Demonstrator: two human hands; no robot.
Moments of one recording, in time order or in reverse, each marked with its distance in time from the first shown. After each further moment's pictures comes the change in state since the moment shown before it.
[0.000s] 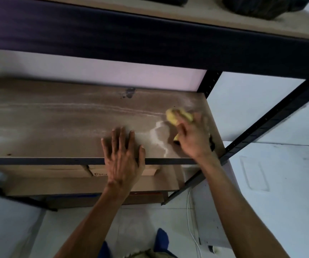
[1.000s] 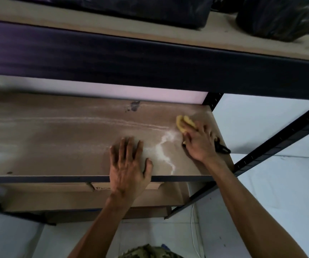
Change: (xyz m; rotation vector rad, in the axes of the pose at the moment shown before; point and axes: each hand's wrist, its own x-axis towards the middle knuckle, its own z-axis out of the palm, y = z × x) left_hand 0.026 -0.007 -0.003 0.094 -0.045 0.088; right_hand 0.049 0.030 0.028 -0.138 -0.124 0.038
